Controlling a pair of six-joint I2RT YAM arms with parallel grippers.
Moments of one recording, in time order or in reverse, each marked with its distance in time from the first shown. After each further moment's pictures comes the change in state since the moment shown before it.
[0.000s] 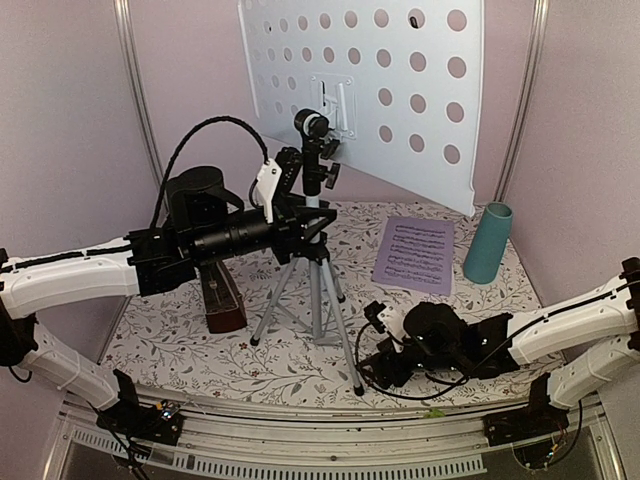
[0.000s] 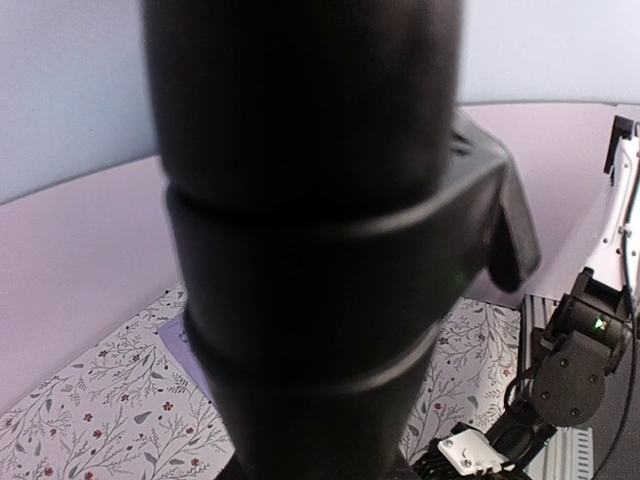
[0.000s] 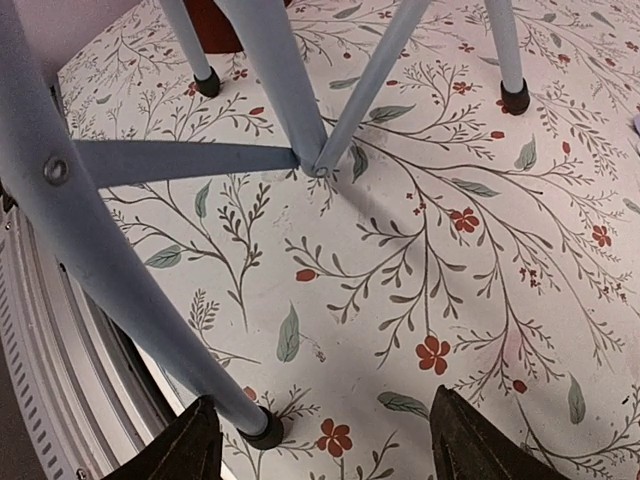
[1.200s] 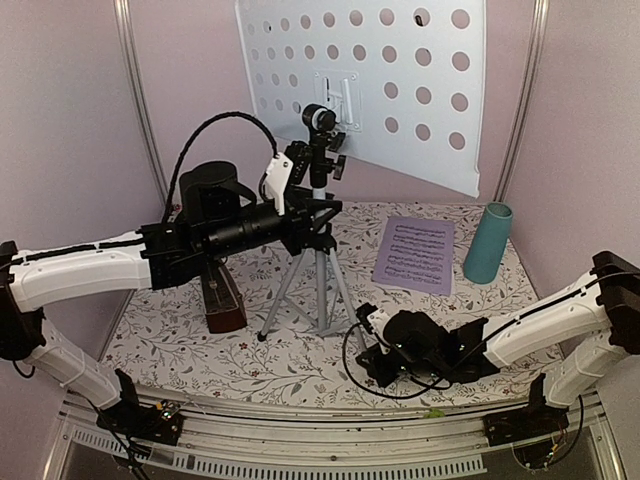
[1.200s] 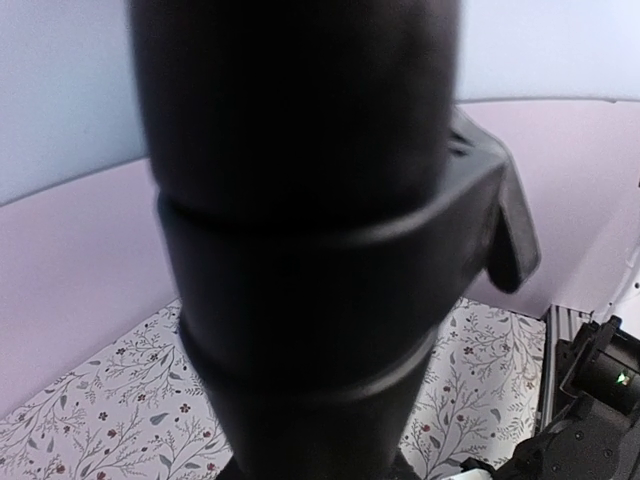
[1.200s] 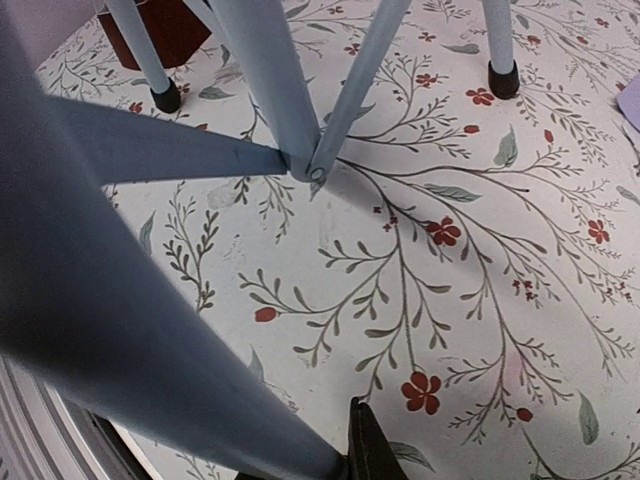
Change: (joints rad) left arm 0.001 0.053 0.047 0.000 -0.065 0.003; right arm 0.032 0.183 0.056 0.069 0.111 0.093
